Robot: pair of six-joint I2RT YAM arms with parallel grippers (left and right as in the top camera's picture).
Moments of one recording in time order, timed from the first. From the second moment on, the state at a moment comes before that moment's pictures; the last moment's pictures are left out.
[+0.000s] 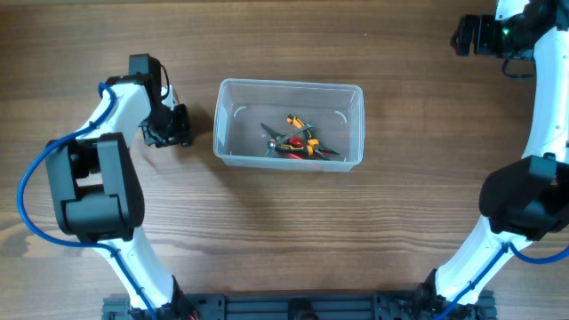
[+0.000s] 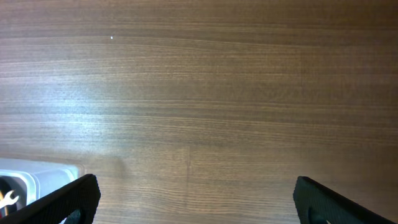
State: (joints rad) left arm 0.08 2.05 1.38 -0.84 0.13 -0.20; right arm -0.25 2.06 2.15 -1.19 -0.18 -0.20
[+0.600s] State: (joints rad) left arm 0.09 2.06 1.39 -0.80 0.14 -0.23; right arm -0.25 2.06 2.15 -1.19 -0.18 -0.20
